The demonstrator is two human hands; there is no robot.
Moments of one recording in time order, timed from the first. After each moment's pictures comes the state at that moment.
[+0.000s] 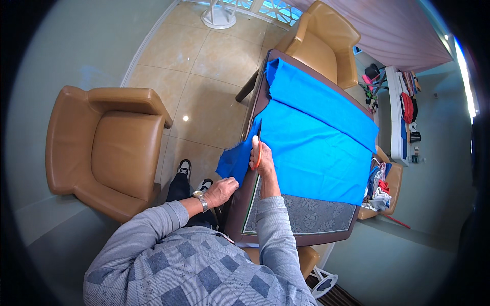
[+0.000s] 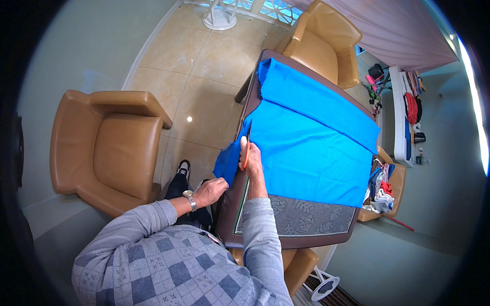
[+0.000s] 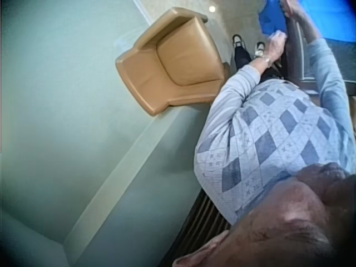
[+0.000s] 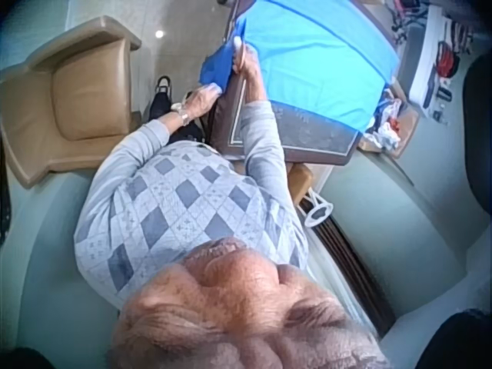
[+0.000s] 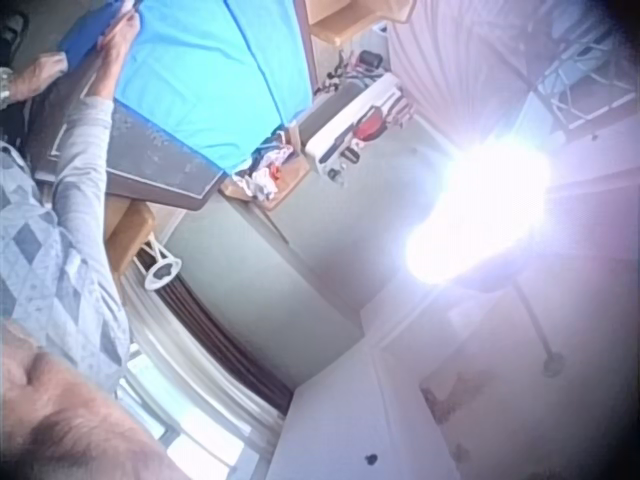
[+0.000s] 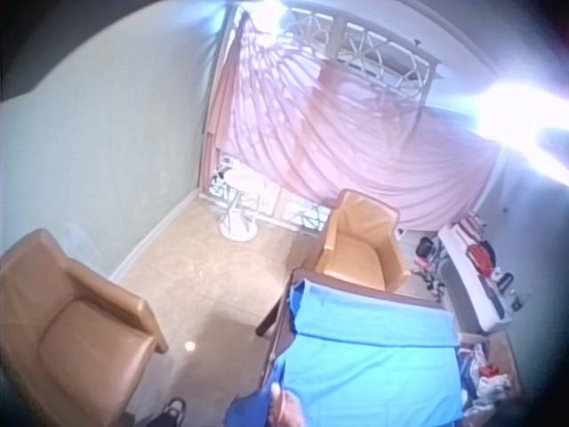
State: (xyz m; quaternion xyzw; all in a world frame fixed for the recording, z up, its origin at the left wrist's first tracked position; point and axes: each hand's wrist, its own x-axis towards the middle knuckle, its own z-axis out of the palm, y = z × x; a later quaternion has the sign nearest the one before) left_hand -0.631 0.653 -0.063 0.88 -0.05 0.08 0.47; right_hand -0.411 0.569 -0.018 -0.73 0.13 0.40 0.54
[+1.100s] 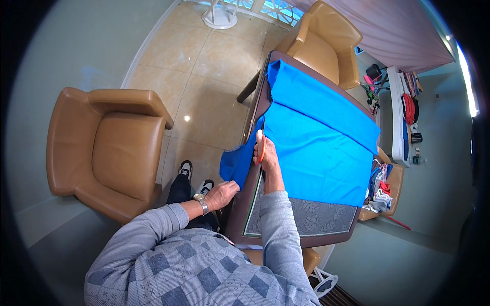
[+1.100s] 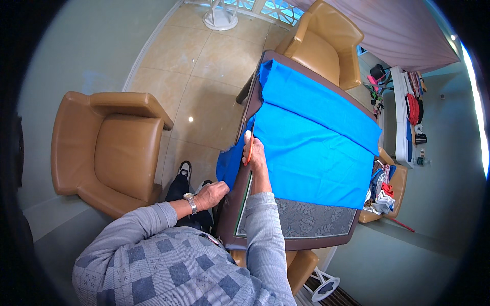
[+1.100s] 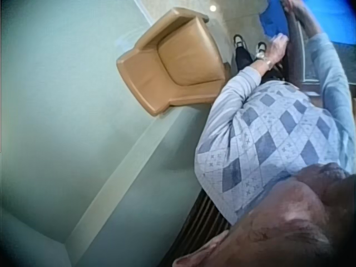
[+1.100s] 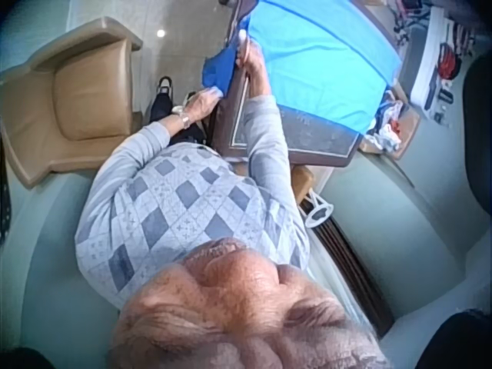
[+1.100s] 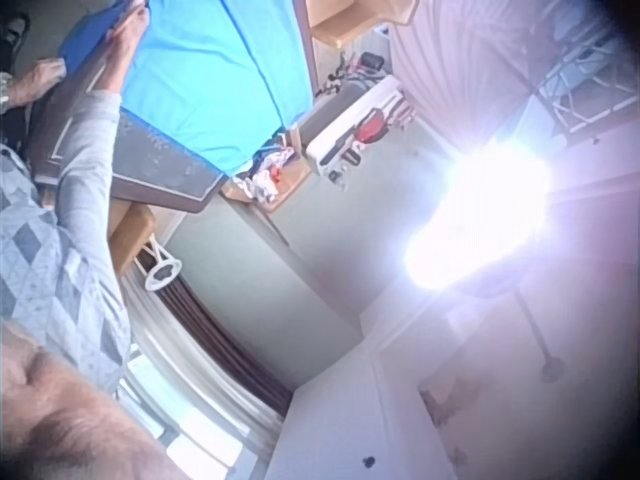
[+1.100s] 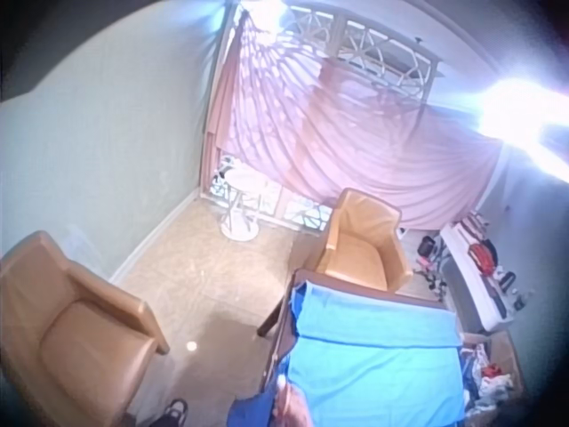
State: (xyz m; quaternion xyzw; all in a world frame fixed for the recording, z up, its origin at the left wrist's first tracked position) left_hand -0.630 0.655 -0.065 0.88 -0.06 0.08 0.47; right_hand -0.386 0.585 -0.013 -0.73 0.12 0.38 0.56
